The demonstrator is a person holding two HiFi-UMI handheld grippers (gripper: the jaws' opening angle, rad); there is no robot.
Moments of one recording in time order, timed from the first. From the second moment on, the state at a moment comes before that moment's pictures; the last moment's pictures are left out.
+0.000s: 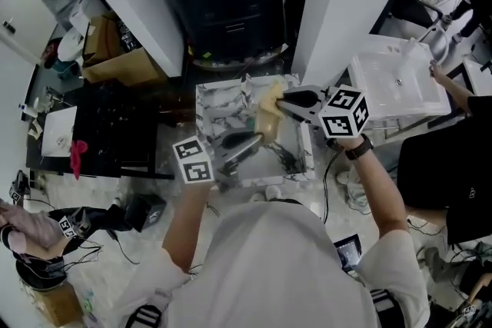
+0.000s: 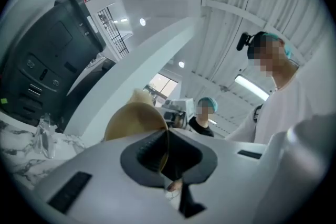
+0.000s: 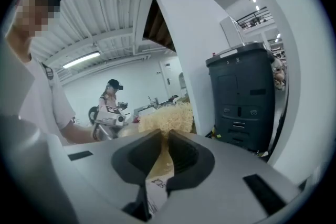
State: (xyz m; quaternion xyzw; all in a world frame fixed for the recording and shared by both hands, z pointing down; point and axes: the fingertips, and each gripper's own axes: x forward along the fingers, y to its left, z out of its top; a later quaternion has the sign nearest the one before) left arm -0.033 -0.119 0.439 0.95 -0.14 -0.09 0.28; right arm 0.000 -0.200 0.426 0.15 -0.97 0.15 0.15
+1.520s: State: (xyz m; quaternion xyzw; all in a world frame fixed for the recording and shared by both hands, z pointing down) left arm -0.042 -0.121 0.405 0.91 -0.14 -0.21 0.32; right arm 0.025 -0.204 0.478 0.21 -0.93 0.23 0.18
